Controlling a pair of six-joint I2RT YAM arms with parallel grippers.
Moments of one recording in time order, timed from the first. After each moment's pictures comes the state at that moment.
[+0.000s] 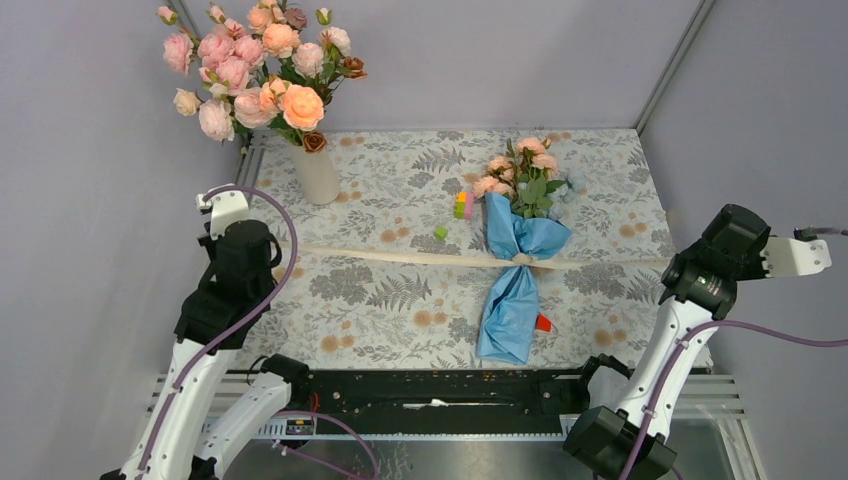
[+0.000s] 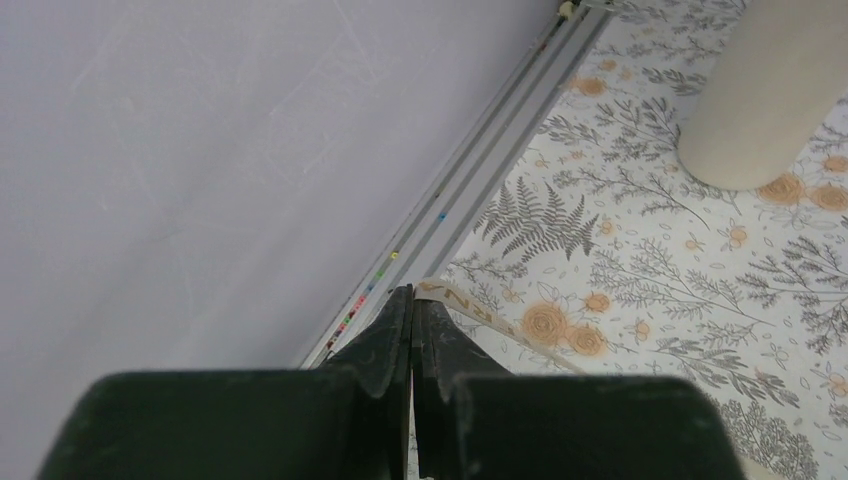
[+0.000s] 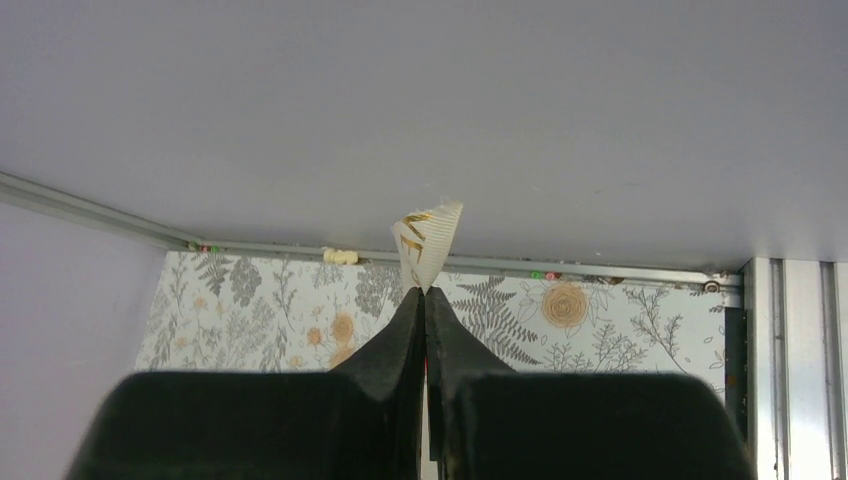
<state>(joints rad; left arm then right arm) -0.33 0.68 1.00 -0.79 -0.96 -0.14 -0.62 0.84 0.95 -0.53 0.56 0.68</state>
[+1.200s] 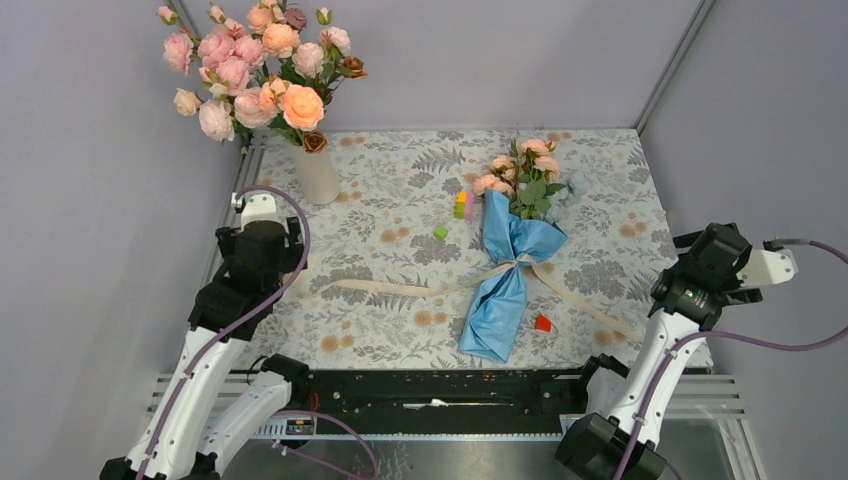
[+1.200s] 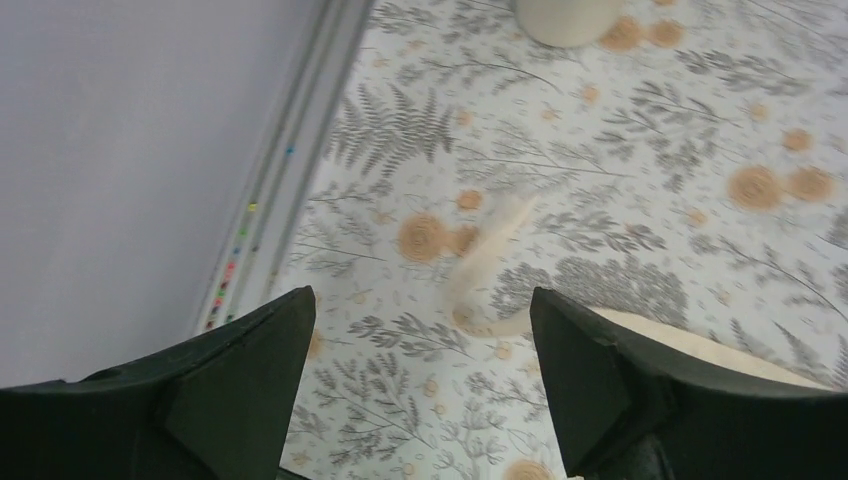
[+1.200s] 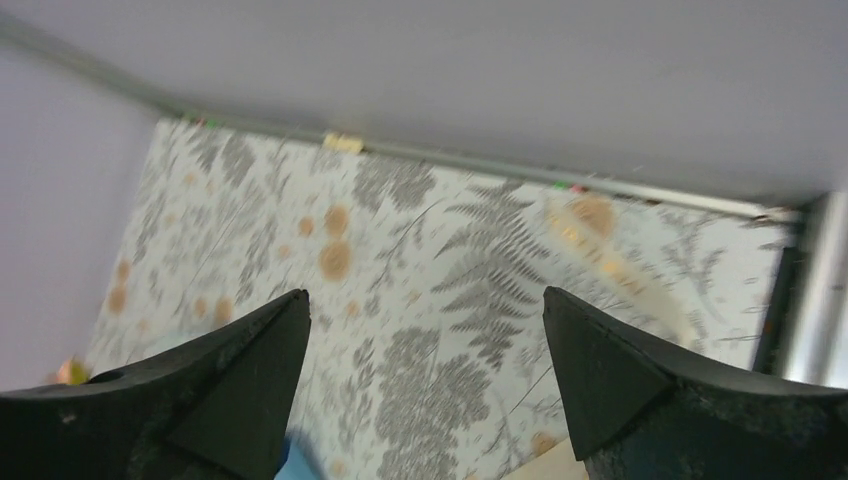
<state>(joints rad) -0.33 0.71 0.95 -0.85 -0.66 -0.21 -0.63 0.77 0.84 -0.57 0.42 0.66</state>
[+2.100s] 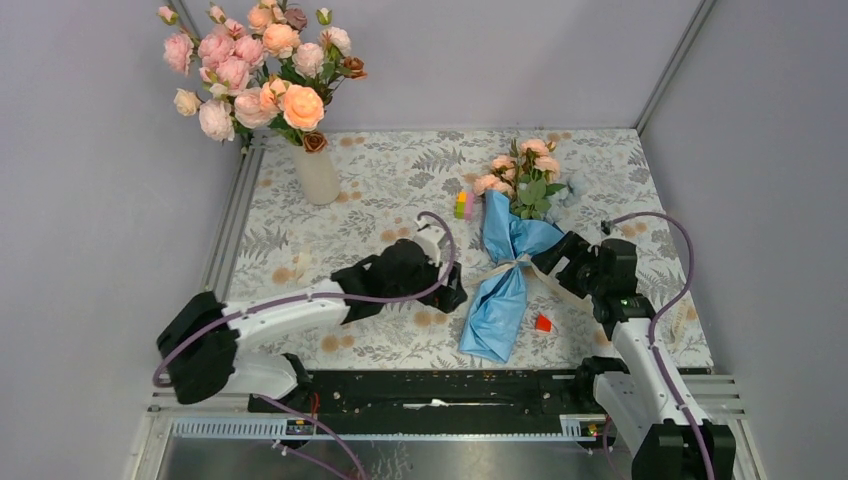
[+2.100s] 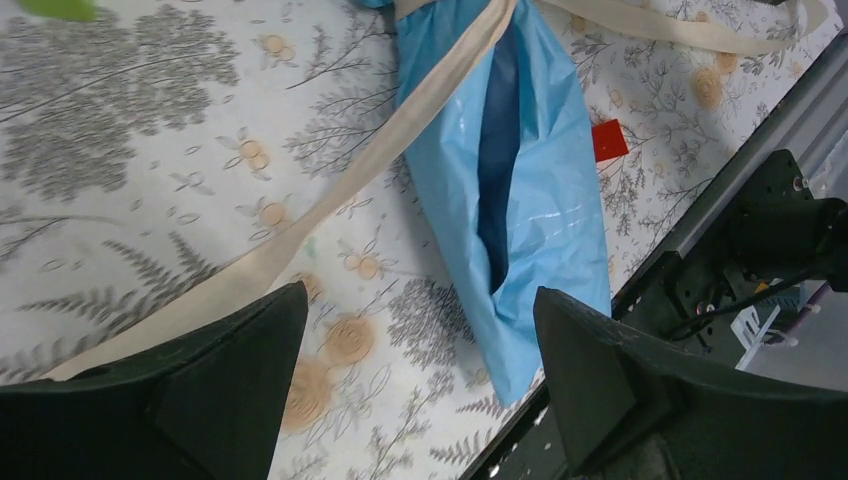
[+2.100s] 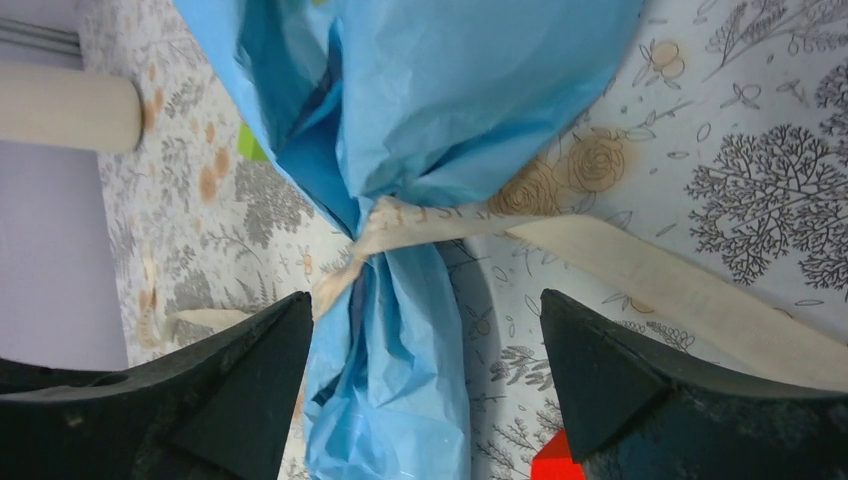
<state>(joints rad) -0.94 1.25 0.75 -0.07 0.02 -0.48 -0.02 0.80 0.43 -0.24 -0.30 0.66</state>
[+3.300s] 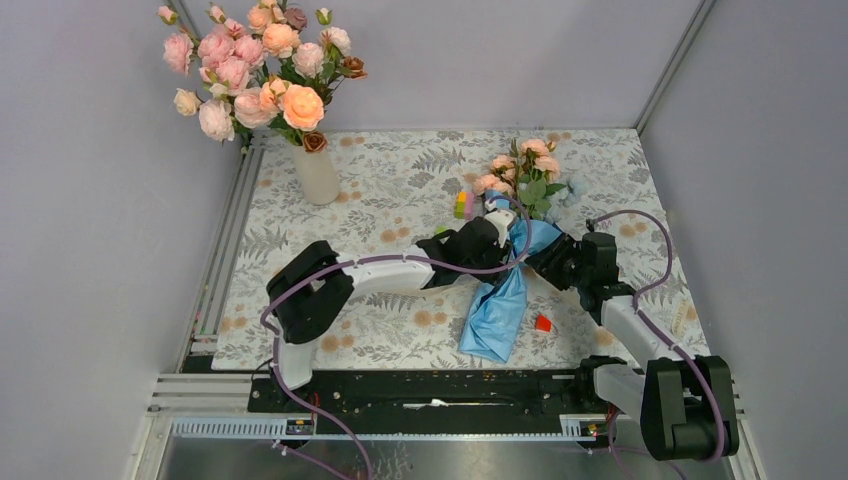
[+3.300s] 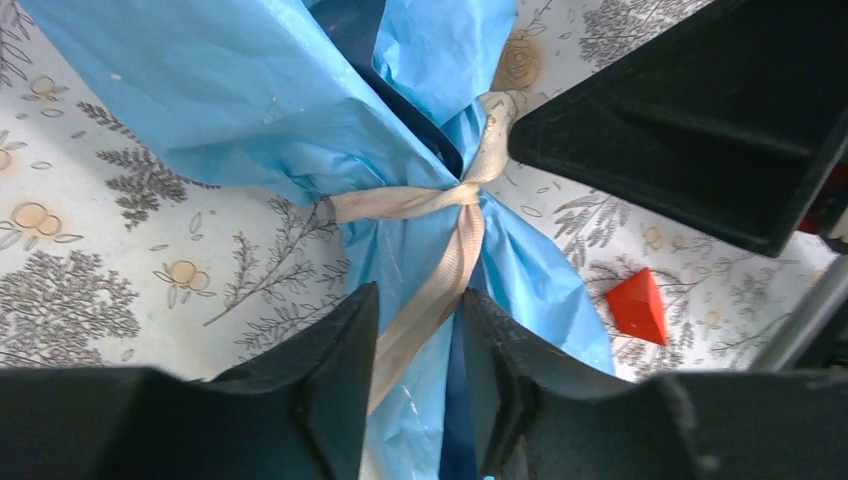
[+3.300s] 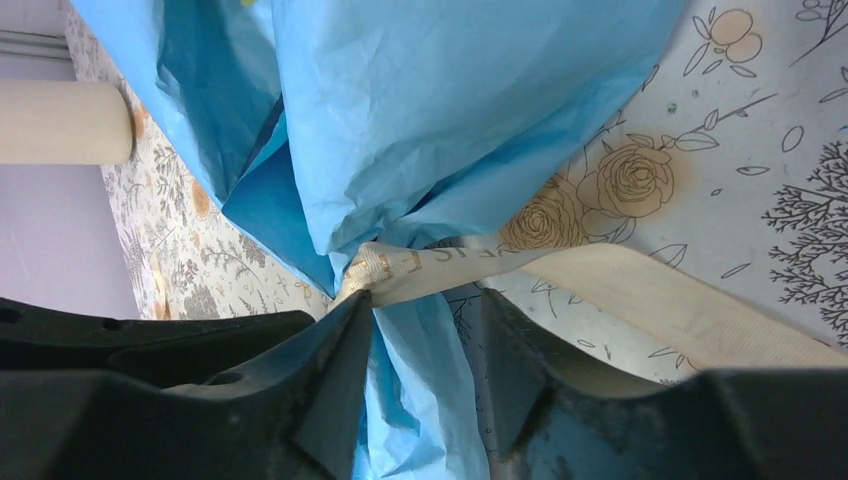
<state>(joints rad) -1.01 1.90 1.27 -0.02 -0.02 -0.41 0.07 1.07 0.38 0.02 -0.28 0.77</state>
